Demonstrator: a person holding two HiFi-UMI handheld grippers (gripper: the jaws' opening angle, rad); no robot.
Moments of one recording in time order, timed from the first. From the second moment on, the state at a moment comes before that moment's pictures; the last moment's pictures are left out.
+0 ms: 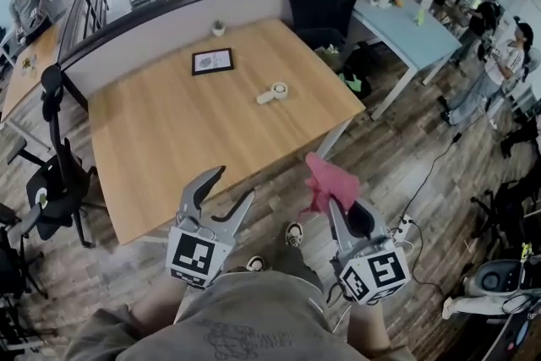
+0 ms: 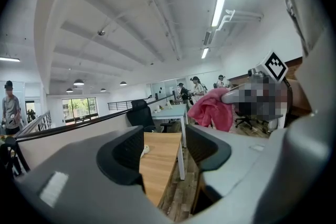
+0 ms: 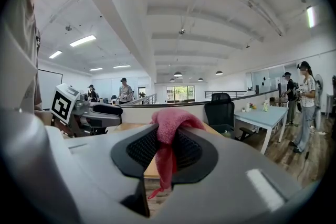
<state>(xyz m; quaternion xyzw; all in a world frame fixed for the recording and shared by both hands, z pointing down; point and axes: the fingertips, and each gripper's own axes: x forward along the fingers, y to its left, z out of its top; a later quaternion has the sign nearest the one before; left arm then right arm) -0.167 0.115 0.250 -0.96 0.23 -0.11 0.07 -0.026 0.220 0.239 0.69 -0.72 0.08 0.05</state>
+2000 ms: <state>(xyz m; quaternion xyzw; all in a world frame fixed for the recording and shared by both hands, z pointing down) 0.047 -0.172 0.342 -0.90 0.38 -0.22 0.01 0.226 -0.140 0.328 0.53 -0.83 0.16 0.10</state>
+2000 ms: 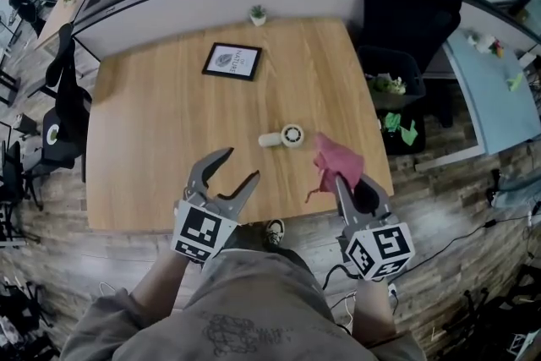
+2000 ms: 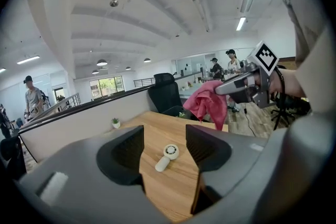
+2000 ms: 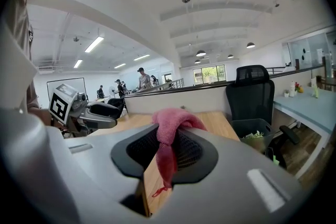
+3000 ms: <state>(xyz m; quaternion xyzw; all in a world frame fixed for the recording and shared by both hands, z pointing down) 0.065 -0.269 0.531 -0.91 0.25 -0.33 -0.04 0.211 -0.252 0.464 0.55 -0.79 0.23 0.17</state>
